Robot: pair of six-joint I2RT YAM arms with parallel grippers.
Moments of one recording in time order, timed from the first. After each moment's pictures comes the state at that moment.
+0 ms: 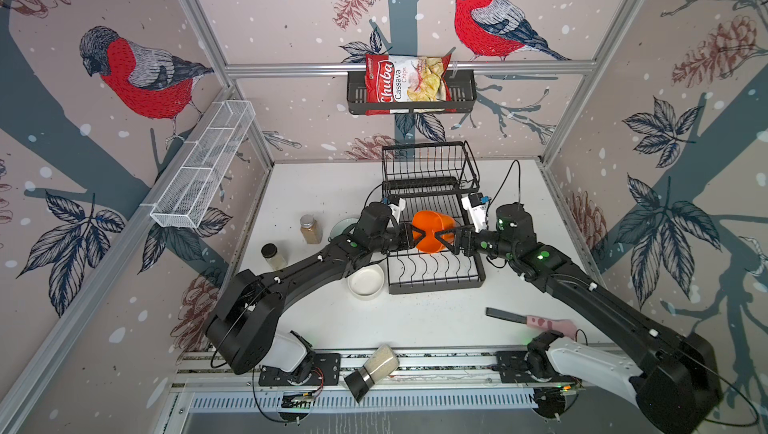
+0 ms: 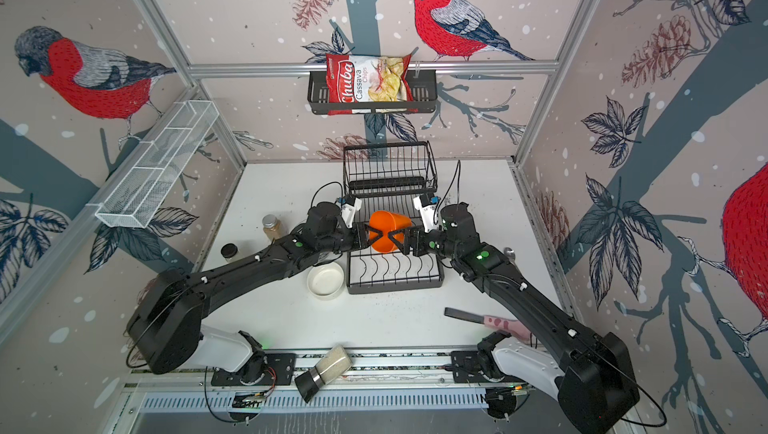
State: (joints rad) left arm -0.69 1.45 0.89 0.06 0.40 -0.81; right arm 0.56 1.07 0.76 -0.17 -0.45 0.42
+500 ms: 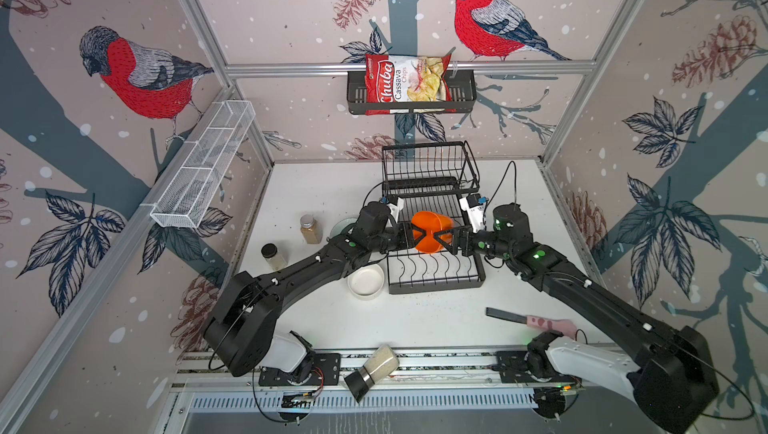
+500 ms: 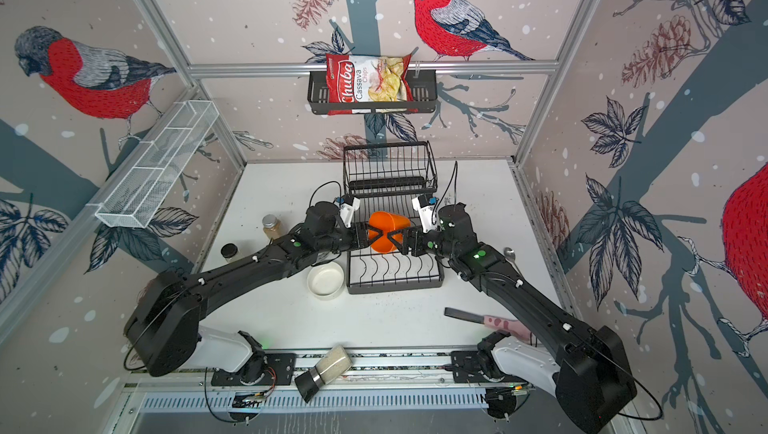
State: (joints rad) left arm -0.68 1.43 0.89 0.04 0.39 -0.80; right arm 0.56 1.10 0.75 -0.14 -0.43 0.42
